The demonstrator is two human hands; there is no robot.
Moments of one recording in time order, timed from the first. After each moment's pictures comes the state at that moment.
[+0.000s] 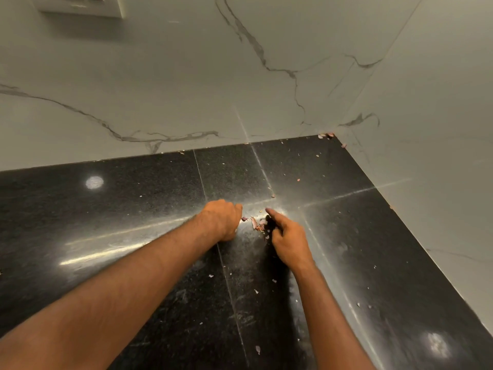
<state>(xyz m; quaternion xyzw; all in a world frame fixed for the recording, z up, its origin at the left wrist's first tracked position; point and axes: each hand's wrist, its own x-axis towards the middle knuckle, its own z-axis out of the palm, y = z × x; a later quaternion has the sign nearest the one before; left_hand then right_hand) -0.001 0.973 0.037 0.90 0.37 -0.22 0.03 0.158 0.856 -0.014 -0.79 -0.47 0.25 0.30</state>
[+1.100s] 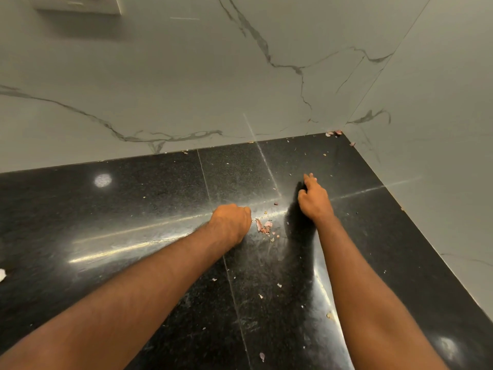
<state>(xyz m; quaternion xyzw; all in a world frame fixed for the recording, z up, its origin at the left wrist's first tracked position) 0.014 0.964 0.028 0.91 0.36 -0.22 0.01 0.256 0.940 -0.006 -0.84 -0.45 0.22 0.21</state>
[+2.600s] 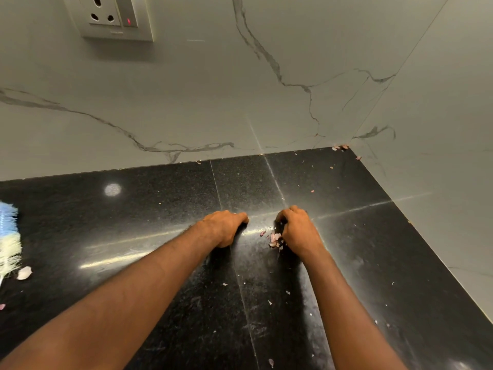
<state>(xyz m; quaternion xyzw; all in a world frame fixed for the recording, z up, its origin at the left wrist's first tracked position) -0.035 0.984 0.024 0.86 0.42 -0.17 0.22 0.181 0.903 -0.008 -0.78 -0.60 0.15 0.12</state>
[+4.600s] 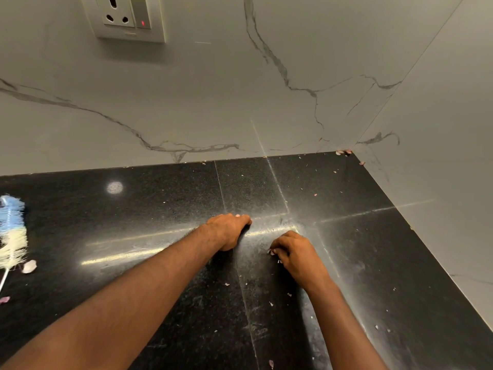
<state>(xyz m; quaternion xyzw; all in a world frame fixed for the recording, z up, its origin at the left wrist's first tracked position) -0.038 0.982 0.017 0.87 0.41 -0.16 0.21 0.164 0.855 -0.016 -0.72 -0.66 0.18 0.15</state>
